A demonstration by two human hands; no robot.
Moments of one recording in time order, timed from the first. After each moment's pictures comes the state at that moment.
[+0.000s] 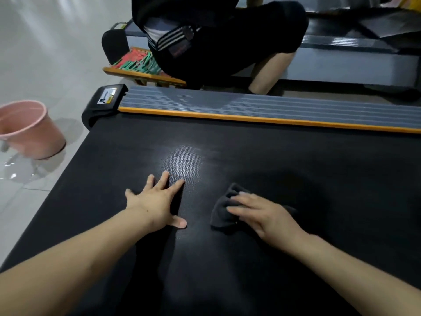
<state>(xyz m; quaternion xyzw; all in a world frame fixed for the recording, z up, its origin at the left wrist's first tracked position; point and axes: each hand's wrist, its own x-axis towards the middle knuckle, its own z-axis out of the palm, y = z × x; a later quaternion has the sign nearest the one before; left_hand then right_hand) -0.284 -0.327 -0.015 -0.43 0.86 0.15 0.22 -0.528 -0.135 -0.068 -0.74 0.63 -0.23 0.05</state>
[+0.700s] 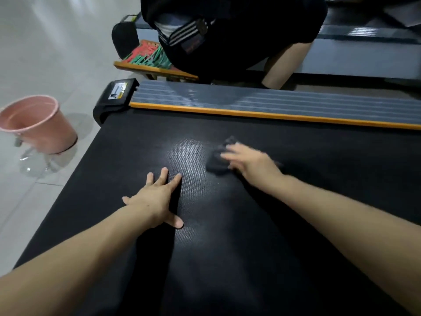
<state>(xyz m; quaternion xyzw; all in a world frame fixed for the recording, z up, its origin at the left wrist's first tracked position) -0.267 -0.355 -0.012 -0.46 0.83 0.20 0.25 -0.552 -0.287 -0.064 -0.70 0.68 -0.22 0.00</state>
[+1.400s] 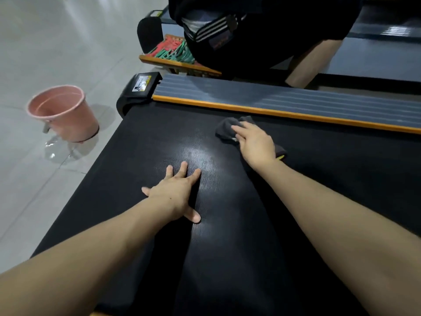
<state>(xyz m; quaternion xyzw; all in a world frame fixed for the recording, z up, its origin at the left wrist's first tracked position) -0.267 -0.354 -0.013 -0.47 0.83 0.20 0.23 -0.525 -0.363 -0.063 -0.58 0.78 -0.26 -0.01</state>
